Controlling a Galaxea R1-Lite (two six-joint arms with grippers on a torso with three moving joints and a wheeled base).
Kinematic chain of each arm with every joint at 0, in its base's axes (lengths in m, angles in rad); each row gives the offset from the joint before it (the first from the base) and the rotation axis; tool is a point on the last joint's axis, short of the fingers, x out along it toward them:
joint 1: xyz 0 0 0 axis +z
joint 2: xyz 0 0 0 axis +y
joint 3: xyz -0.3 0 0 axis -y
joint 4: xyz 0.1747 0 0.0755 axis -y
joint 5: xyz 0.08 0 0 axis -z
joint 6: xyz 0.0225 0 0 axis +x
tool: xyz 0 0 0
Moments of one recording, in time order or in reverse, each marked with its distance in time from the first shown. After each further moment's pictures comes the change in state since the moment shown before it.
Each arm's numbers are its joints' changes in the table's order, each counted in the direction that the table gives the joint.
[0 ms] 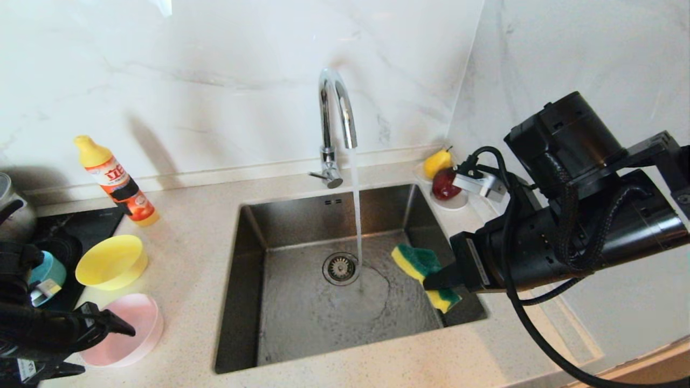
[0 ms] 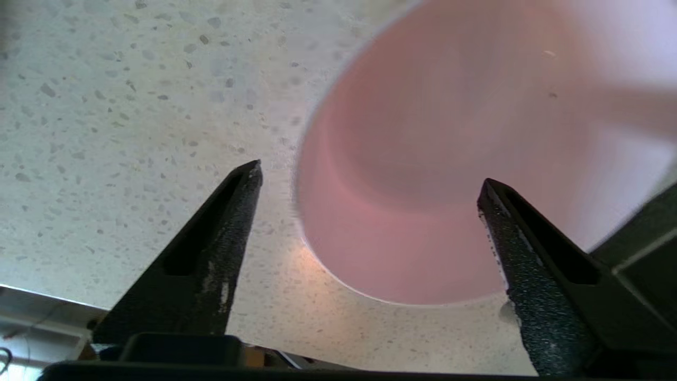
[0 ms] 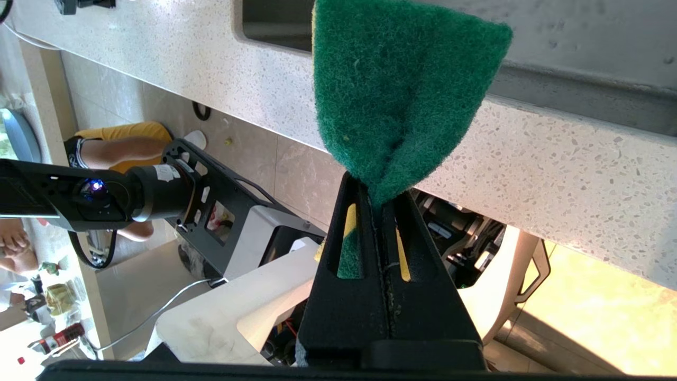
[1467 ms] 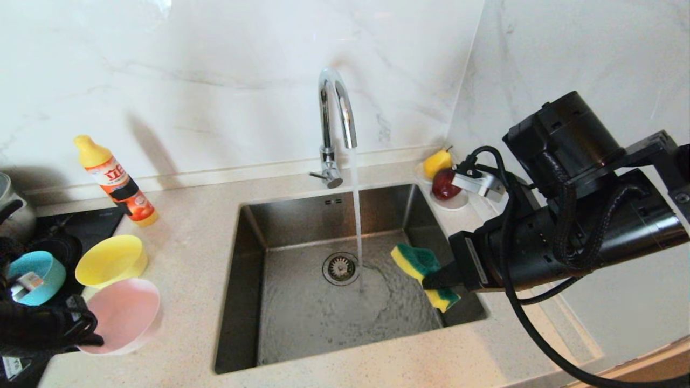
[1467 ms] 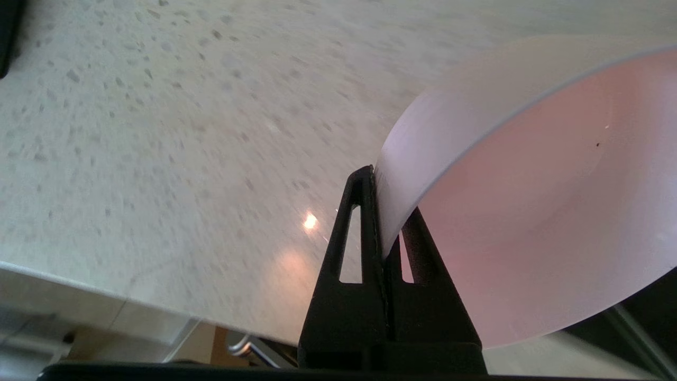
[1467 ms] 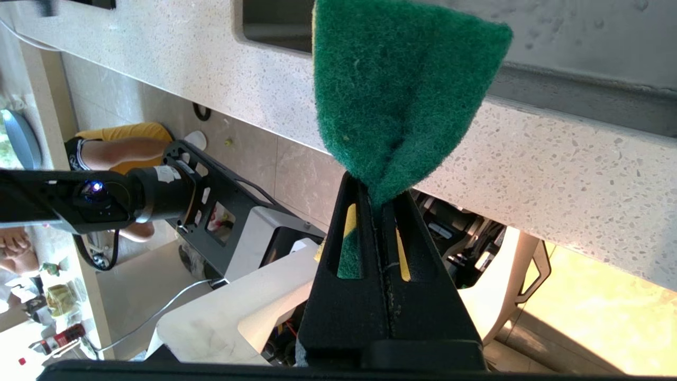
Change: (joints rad) left arm 0.015 -0.106 0.012 -0.049 0.033 -0.021; right arm 0.000 0.004 0.005 -0.001 0.000 0.001
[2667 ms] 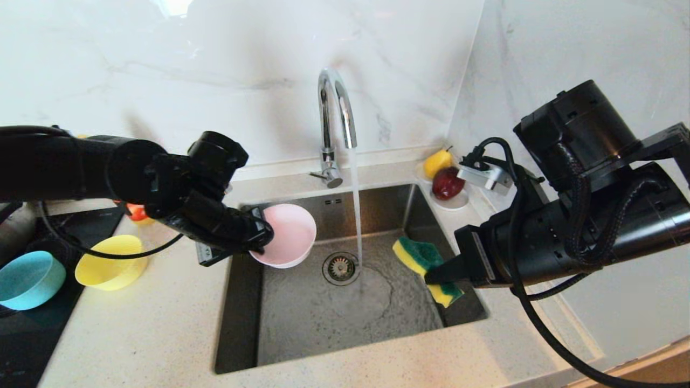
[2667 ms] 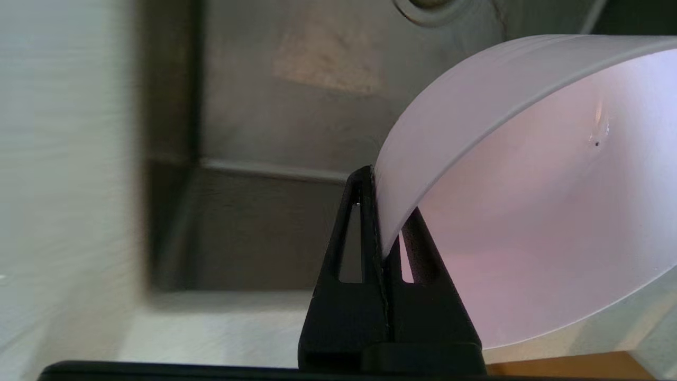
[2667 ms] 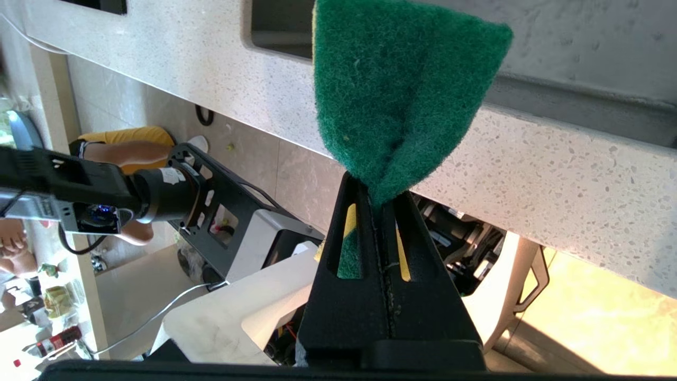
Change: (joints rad) left arm -0.827 0.280 0.680 -0.240 -0.268 -0.346; right arm 0.000 -0.020 0.005 0.002 0.001 -0.008
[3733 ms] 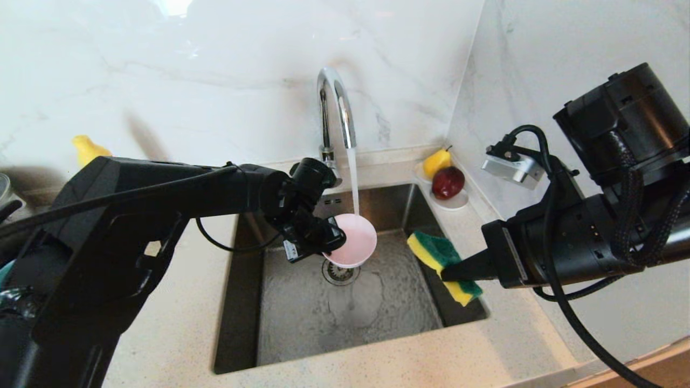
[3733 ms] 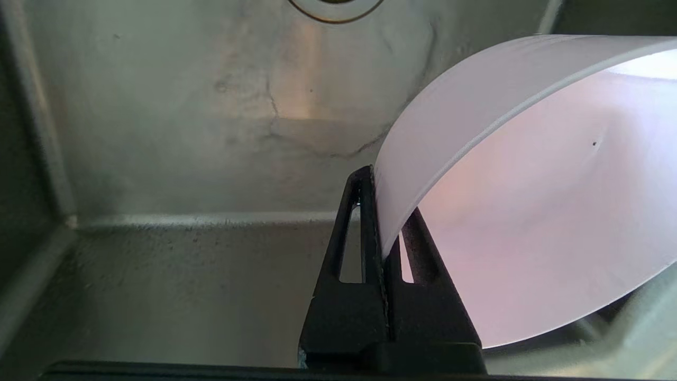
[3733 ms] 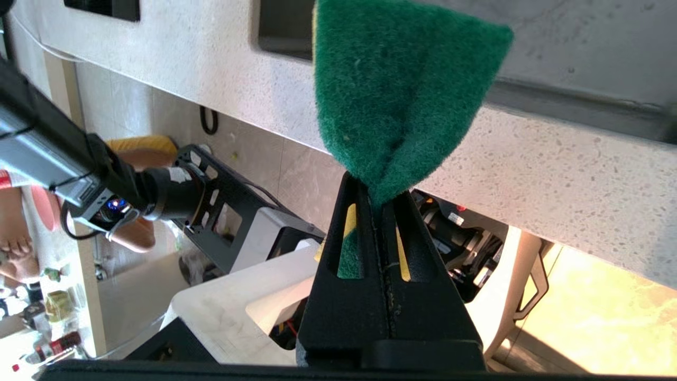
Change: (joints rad) left arm -0.159 0.403 0.415 -0.014 -0.024 -0.068; right arm -0.010 -0.073 -0.034 -0.002 0.000 -0.004
